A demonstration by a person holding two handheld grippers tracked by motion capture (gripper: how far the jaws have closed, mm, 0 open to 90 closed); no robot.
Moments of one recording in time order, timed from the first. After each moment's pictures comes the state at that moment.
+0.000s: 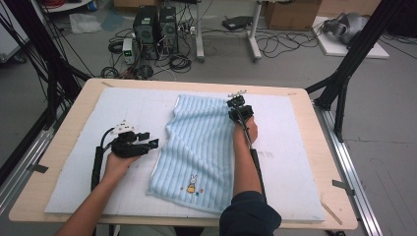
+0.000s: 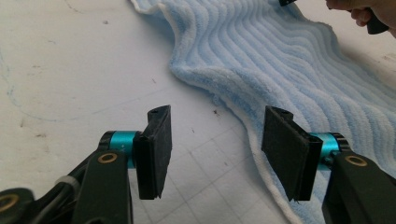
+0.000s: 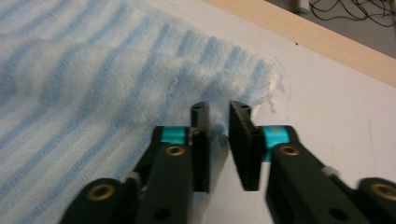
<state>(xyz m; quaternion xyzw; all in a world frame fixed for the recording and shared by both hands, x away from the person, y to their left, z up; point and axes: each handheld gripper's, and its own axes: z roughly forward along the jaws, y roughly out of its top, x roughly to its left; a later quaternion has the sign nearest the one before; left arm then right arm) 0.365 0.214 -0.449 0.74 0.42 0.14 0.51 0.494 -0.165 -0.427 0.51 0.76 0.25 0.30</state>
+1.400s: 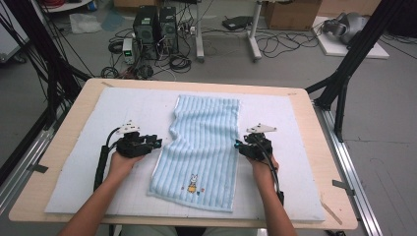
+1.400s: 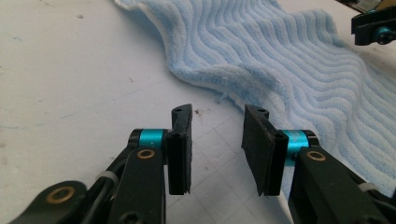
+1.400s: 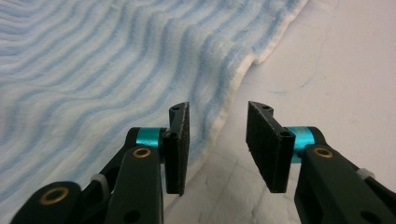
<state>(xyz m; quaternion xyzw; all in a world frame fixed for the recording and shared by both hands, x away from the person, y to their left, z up) 0.369 0.195 -0.449 0.76 0.40 0.12 0.50 0.361 -0.220 -0.434 0.46 0.78 0.37 0.21</state>
